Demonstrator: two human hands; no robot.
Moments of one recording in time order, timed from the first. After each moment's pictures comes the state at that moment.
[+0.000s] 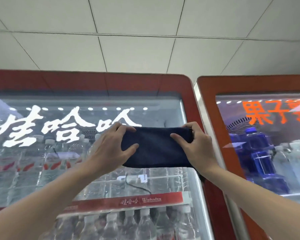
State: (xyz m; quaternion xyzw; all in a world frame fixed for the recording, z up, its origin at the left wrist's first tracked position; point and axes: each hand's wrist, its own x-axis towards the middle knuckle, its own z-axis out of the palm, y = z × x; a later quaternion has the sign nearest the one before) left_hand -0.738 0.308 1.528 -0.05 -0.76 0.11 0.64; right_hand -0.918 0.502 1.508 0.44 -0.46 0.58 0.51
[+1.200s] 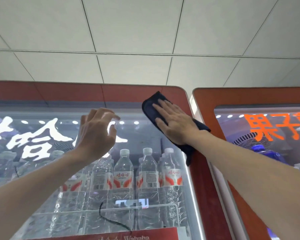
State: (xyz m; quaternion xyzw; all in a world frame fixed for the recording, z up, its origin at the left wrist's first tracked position) left_hand -0.777 0.295 1.613 0.01 -0.63 0.20 0.75; right_hand -0.958 0.497 1.655 0.45 -0.61 0.18 0.62
